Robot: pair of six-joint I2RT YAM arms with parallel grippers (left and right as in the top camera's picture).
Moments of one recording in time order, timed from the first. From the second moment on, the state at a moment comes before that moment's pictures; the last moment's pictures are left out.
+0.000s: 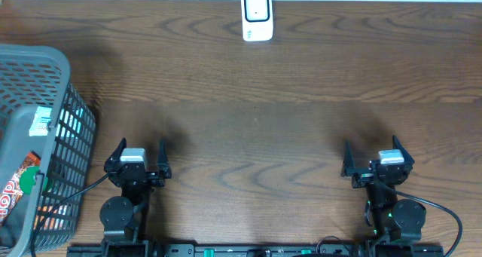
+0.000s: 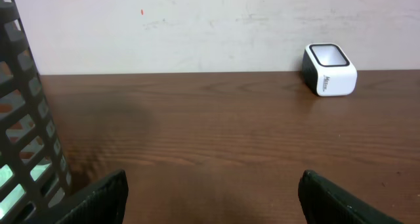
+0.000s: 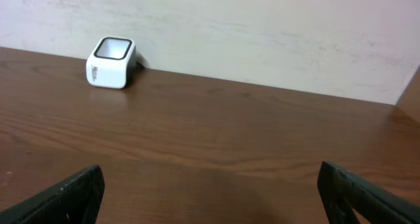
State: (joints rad) left arm 0.00 0.01 0.02 -0.11 0.02 0.01; right arm -0.04 0.01 0.01 -0.06 -0.10 -0.11
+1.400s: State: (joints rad) left arm 0.00 0.01 0.02 -0.09 0.03 0.05; right arm -0.04 0.01 0.01 -0.06 -0.10 -0.11
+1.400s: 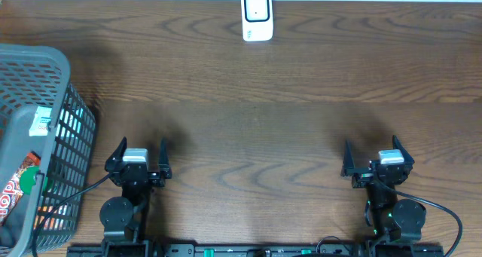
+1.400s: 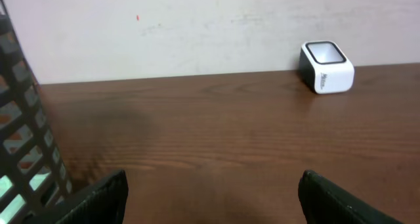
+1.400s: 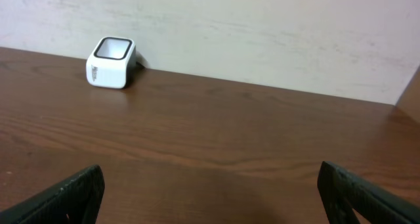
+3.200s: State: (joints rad) left arm 0.00 0.91 0.44 -0.25 0.38 -0.21; right arm -0.01 0.01 0.01 -0.06 -0.10 -0.11
